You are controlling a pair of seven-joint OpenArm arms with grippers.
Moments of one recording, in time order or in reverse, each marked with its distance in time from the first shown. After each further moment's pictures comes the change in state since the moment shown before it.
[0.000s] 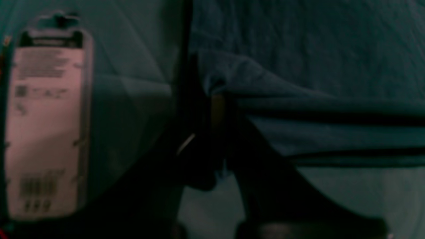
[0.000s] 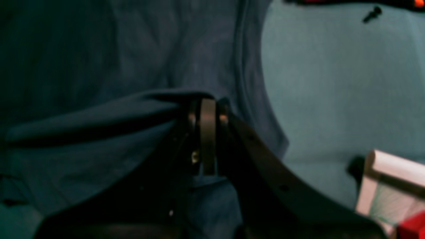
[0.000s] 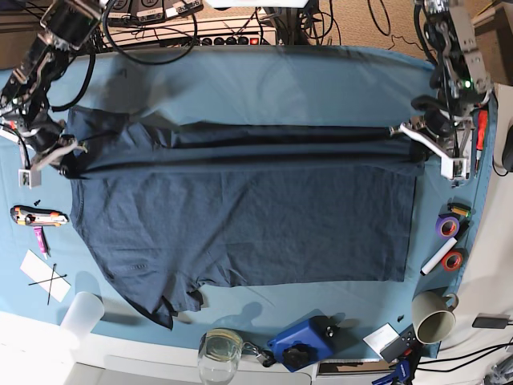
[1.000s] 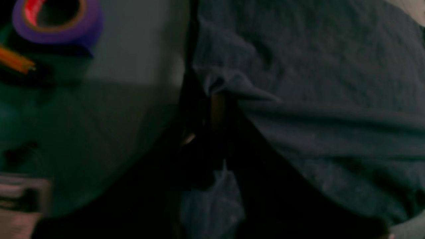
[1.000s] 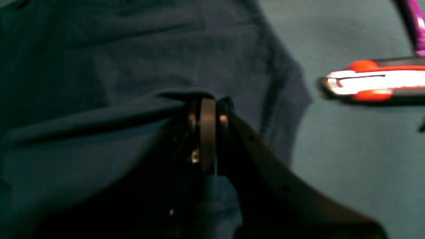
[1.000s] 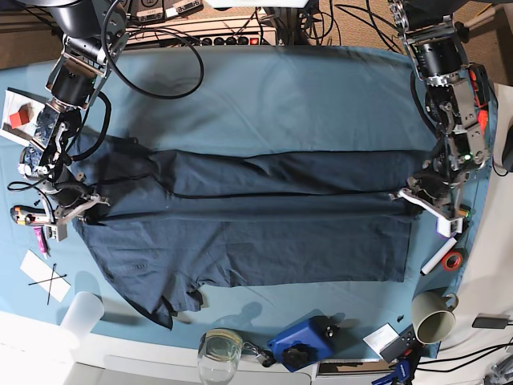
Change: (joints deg) left arm -21.4 -0.4 2.9 -20.9 1.0 -0.8 1.3; right arm 18.8 0.0 -12.7 -20.0 -17.6 -6.1 12.0
